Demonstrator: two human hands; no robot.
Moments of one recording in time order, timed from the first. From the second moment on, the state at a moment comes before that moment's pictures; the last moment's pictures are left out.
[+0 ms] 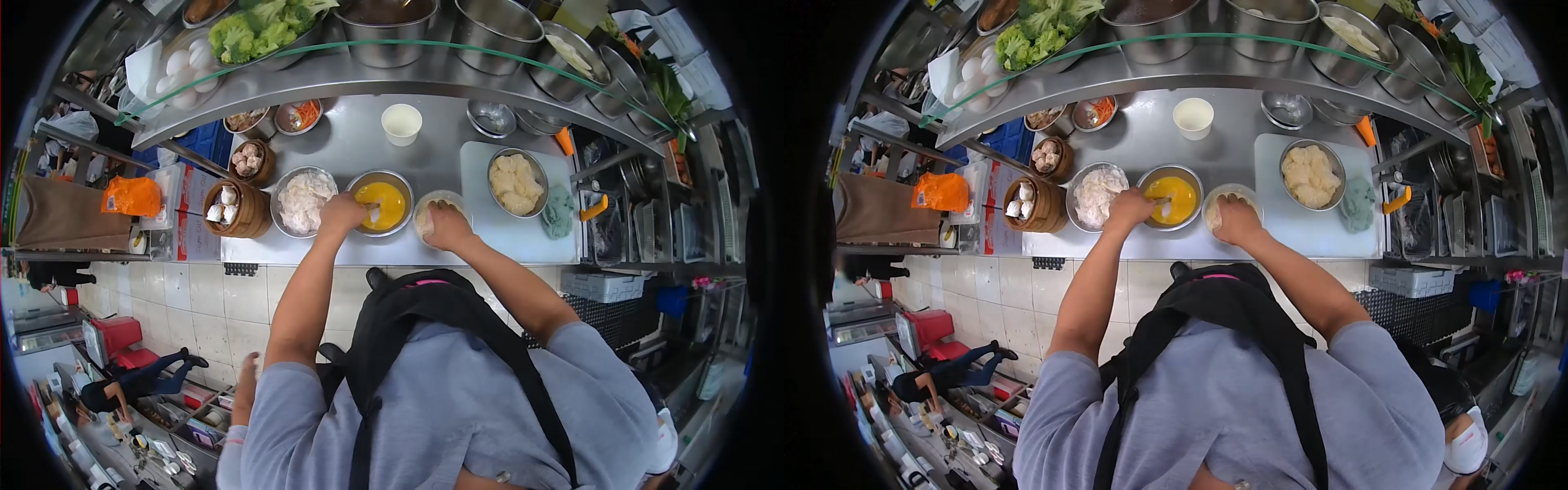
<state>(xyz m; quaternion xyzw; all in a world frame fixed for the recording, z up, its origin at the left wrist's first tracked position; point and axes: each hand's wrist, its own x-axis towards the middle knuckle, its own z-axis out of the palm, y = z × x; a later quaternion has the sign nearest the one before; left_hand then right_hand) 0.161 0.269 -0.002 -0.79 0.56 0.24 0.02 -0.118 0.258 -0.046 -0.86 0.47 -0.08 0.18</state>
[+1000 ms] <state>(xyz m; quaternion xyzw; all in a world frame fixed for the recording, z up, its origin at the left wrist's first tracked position) 0.137 0.309 0.003 -0.63 0.77 0.01 0.05 -0.121 0.213 -0.069 -0.83 0.40 0.12 0.36</state>
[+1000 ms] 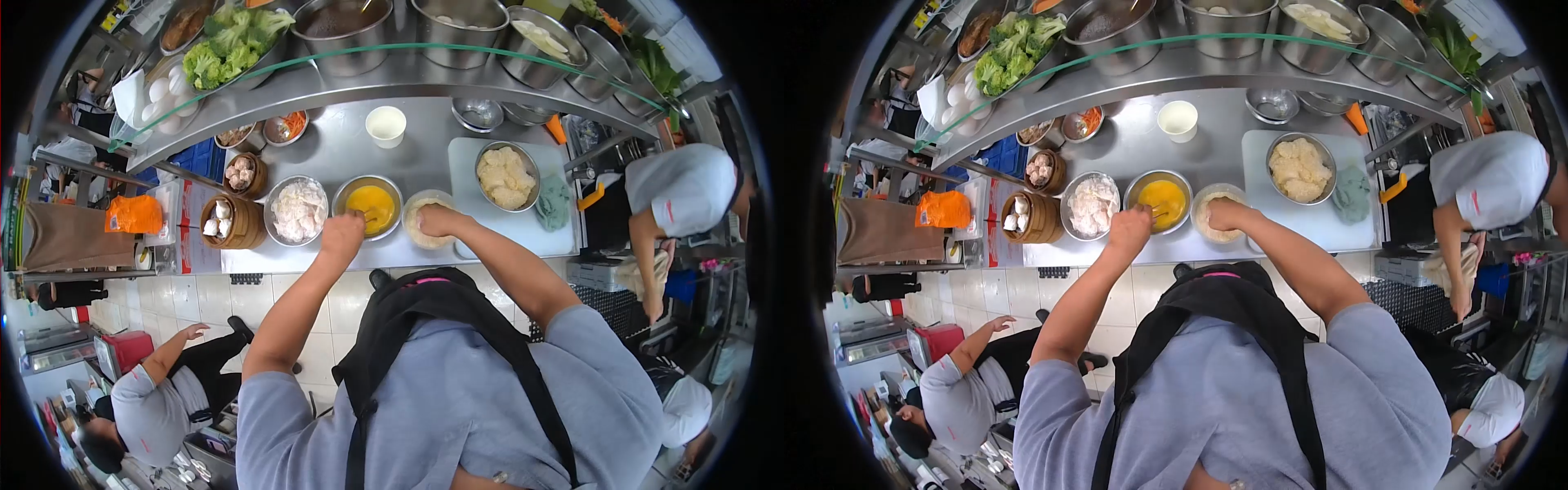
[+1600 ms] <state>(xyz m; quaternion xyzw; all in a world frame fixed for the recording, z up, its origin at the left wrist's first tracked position) 0.155 0.308 0.028 -0.74 0.64 0.18 -0.09 -0.132 0.195 0.004 -0.83 0.46 0.05 0.32</state>
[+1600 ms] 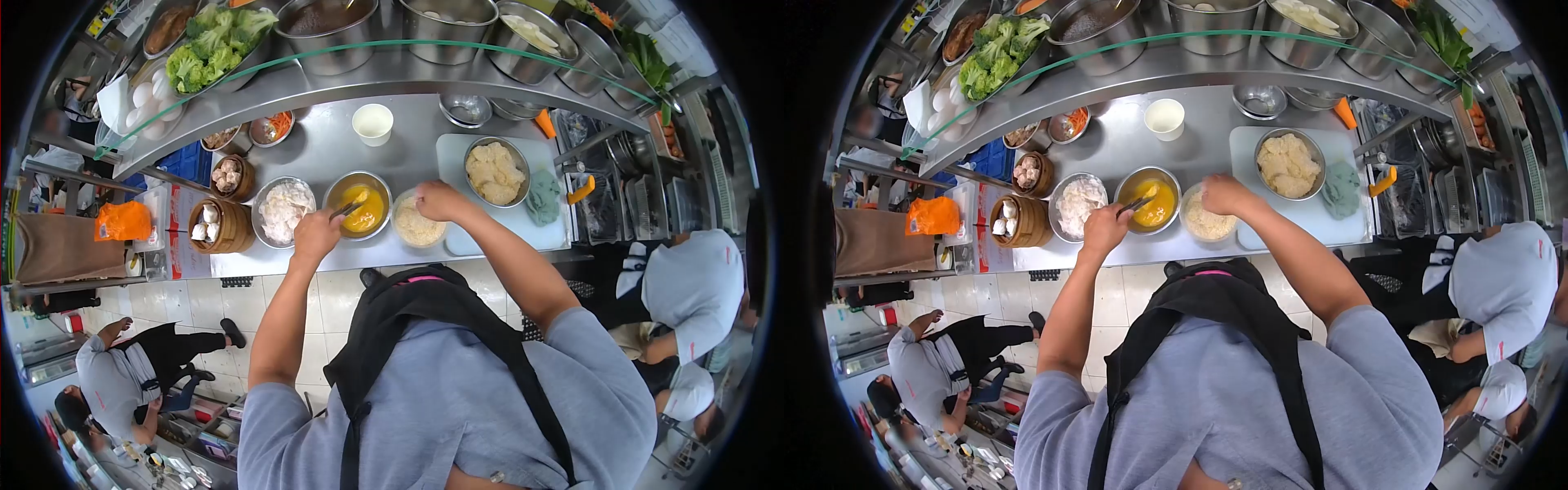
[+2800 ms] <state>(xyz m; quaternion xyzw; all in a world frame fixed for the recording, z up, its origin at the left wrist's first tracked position) 0.171 0.334 0.012 -0.76 0.60 0.22 -0.15 -0.118 0.218 -0.088 -0.83 0.45 0.06 0.33</state>
